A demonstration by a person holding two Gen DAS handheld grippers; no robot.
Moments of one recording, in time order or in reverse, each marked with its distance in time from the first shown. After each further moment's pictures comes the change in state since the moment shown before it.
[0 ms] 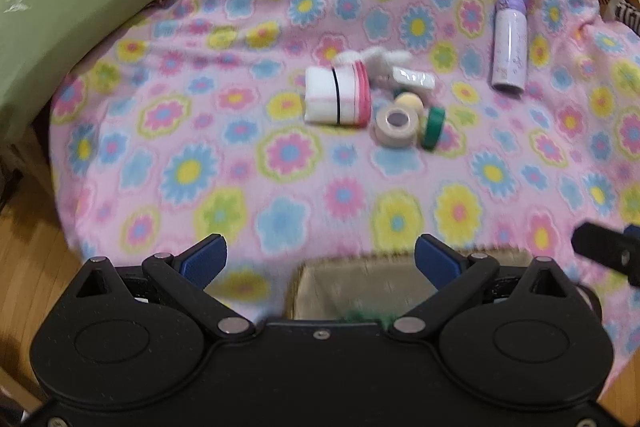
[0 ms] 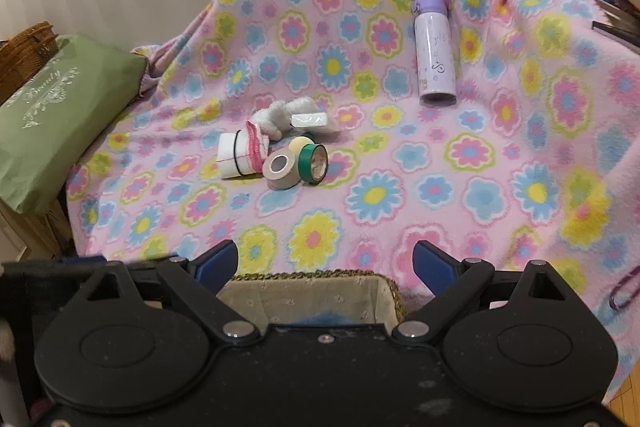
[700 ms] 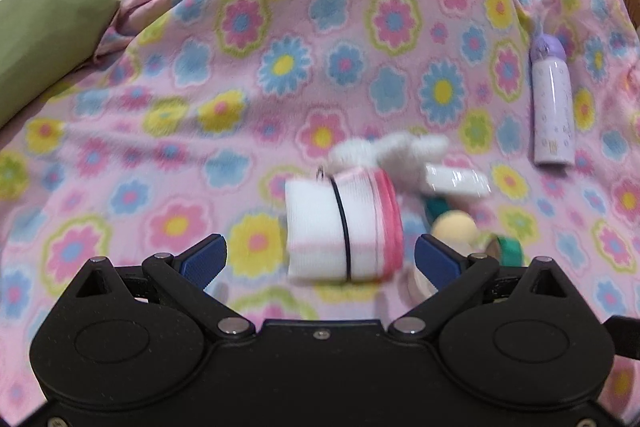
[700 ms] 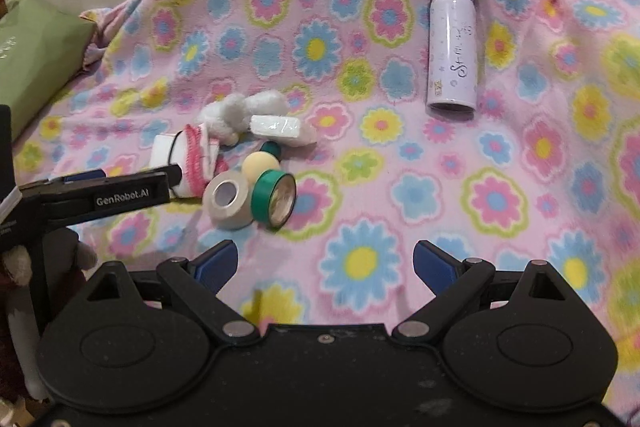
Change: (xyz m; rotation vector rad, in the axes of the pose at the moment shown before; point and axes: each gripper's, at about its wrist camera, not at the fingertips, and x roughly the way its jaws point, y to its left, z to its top) left arm 0.133 0.007 0.081 0.039 -0.196 -0.058; right arm 0.133 0.000 0.064 -0.078 0.089 -0.098
